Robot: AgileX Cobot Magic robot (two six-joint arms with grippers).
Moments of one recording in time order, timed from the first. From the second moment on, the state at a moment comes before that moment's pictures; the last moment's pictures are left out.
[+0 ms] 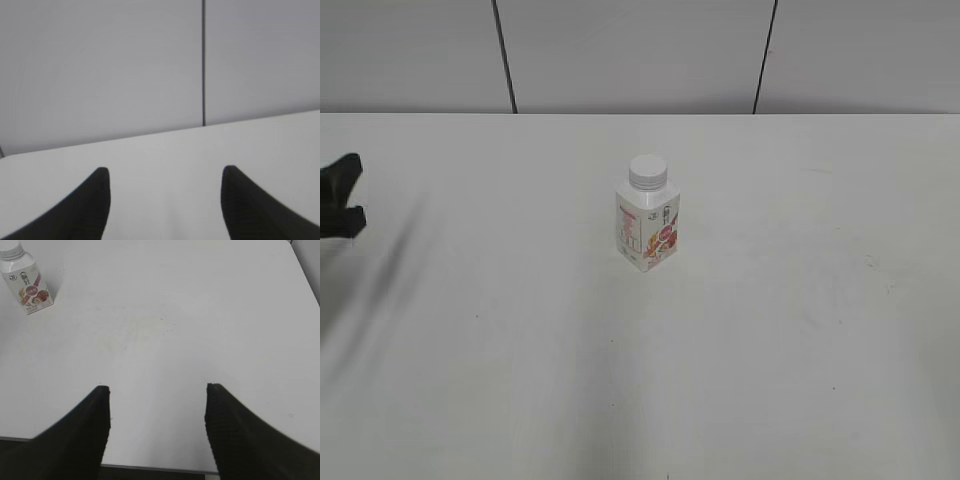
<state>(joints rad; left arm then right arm) 0.09 1.70 -0.33 0.30 -1.19 0.01 0.12 -0.01 -0.51 0.04 1.09 -0.09</state>
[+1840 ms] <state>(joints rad) -0.03 2.07 -0.73 1.14 -1.12 -0.29 0.12 -0.01 -0.51 0.04 1.09 -0.09</state>
